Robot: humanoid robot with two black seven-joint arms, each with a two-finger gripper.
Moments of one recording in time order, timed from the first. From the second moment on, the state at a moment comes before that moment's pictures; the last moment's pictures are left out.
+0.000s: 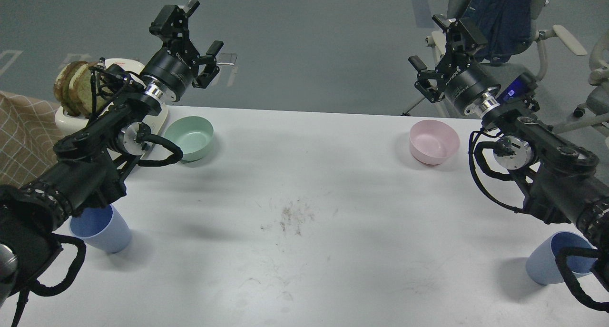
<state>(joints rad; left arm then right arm) -0.88 0.29 -0.67 -0.54 0.27 -0.42 -0.49 0.97 -0.19 0.51 0.44 -0.29 0.49 0.49</state>
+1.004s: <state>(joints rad) -0.75 1.30 -0.62 -1.46 1.48 -0.46 -0.49 0.96 -0.19 0.51 0.45 -0.29 0.49 0.49</state>
